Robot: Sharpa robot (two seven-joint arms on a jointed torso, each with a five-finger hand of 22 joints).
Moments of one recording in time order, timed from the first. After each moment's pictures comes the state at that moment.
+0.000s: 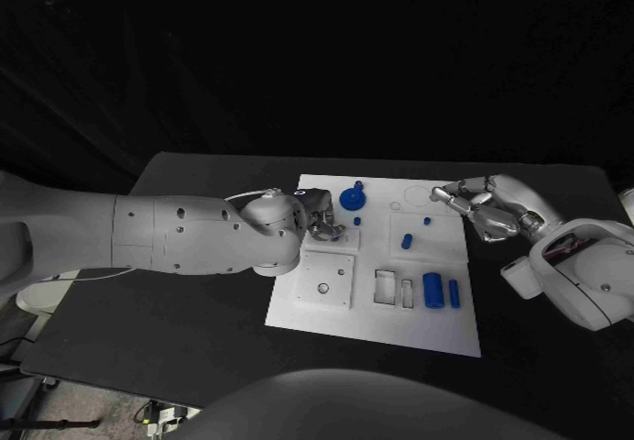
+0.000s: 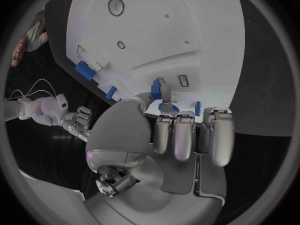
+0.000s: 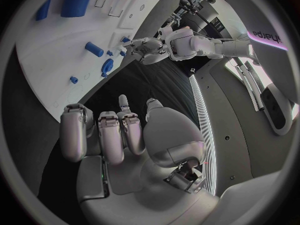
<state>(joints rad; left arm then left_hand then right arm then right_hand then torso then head) 1.22 -0.85 -0.23 1.68 -1.40 -0.37 -0.68 1.20 -0.05 0.35 0.24 0.36 1.03 0.03 0.37 0.96 1.47 -0.04 1.58 1.31 1.46 -0.08 1.57 1.31 0.01 1.47 0.04 1.56 1.31 1.30 -0.85 -0.21 1.64 -0.86 -0.40 0.10 1.08 0.20 -0.14 0.29 0.39 0.74 0.16 0.24 0.43 1.47 0.08 1.57 1.31 1.47 0.03 1.57 1.31 0.05 1.41 0.14 1.40 1.31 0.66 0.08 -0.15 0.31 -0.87</state>
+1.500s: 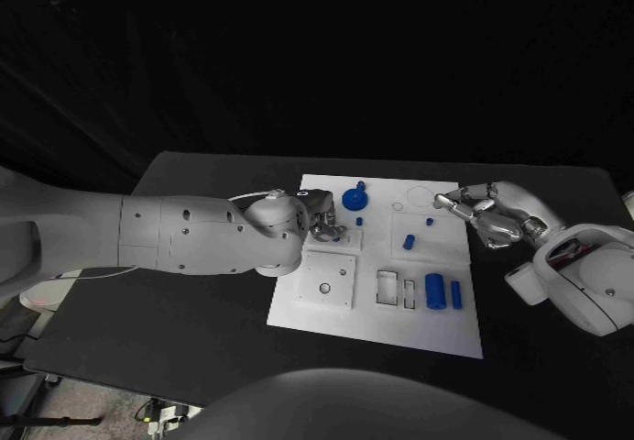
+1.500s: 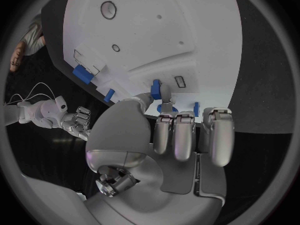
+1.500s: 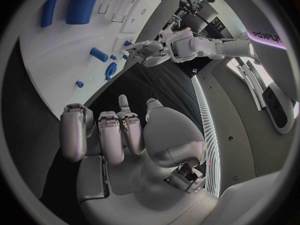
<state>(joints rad) 1.21 -0.85 -0.23 1.66 -1.43 -0.36 -0.68 1.18 -0.05 0.35 0.24 0.30 1.03 0.03 0.37 0.98 1.47 -0.04 1.58 1.31 1.46 -0.08 1.57 1.31 0.01 1.47 0.04 1.56 1.31 1.29 -0.85 -0.21 1.64 -0.86 -0.37 0.08 1.08 0.20 -0.14 0.29 0.39 0.74 0.16 0.24 0.43 1.47 0.08 1.57 1.31 1.47 0.03 1.57 1.31 0.05 1.41 0.14 1.40 1.31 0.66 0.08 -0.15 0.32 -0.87</state>
